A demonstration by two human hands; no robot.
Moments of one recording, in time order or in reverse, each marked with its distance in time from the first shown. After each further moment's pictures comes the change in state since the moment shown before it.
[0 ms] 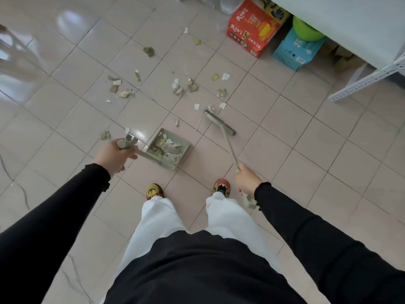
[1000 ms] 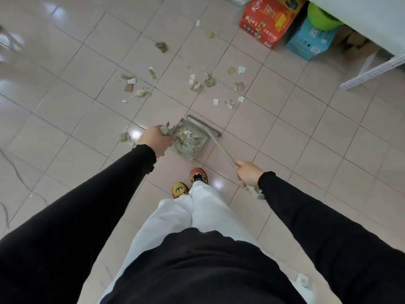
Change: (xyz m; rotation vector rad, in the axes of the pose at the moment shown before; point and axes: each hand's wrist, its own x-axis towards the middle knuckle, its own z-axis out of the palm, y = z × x) left_hand 0.079 -0.017 -0.098 0.213 -0.152 0.068; right_hand -0.006 -0.132 0.155 0.033 -0.094 0.061
